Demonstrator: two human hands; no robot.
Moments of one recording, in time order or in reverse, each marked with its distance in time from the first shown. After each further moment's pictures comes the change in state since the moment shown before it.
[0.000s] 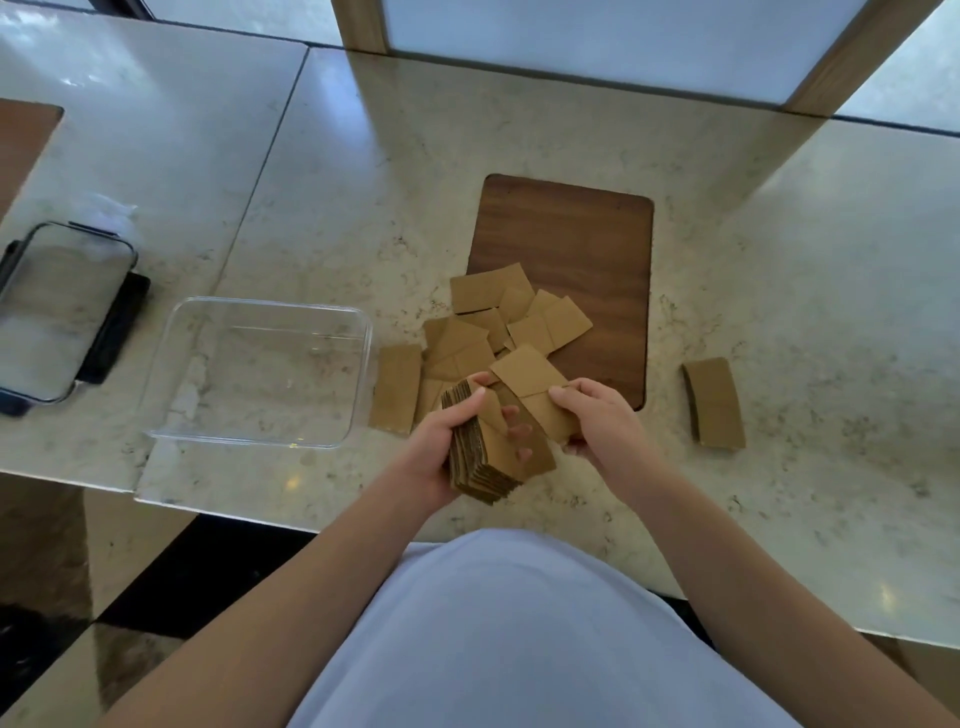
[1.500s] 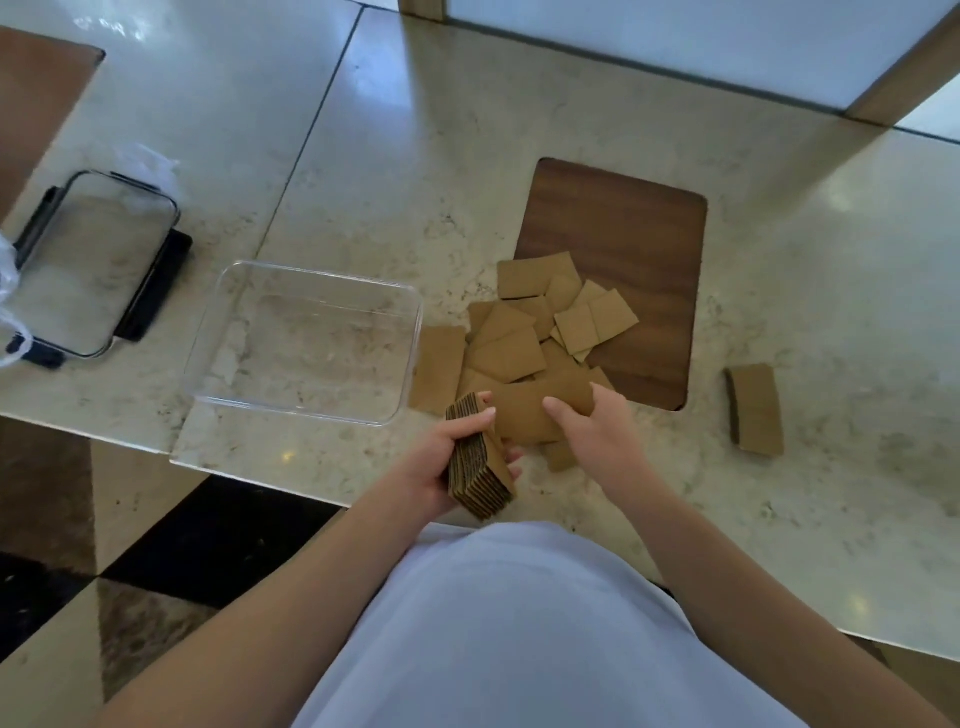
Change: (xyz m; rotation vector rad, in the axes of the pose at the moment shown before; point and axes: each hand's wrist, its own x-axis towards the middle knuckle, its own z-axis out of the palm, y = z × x) left_hand -0.019 0.005 -0.062 -0.045 0.105 -0.072; right_hand 0.004 0.016 0.061 -0.409 0.162 -0.305
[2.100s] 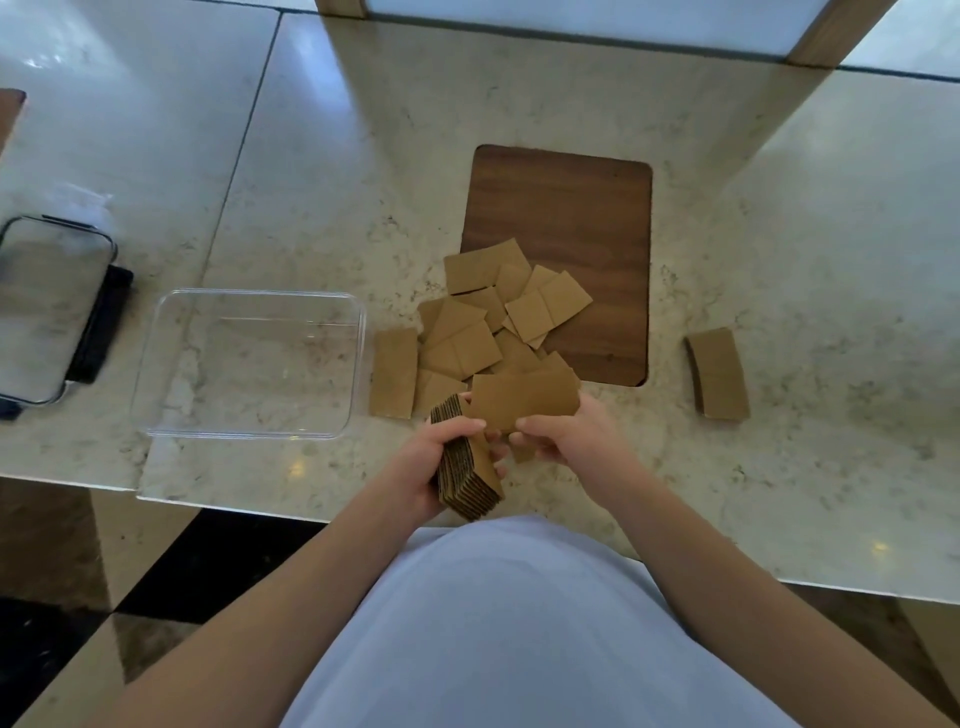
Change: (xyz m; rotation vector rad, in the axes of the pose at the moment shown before) left_hand 0.006 -0.016 0.034 0.167 0.013 -0.001; right_hand -0.007 0.027 -0.029 0.589 -0.175 0.334
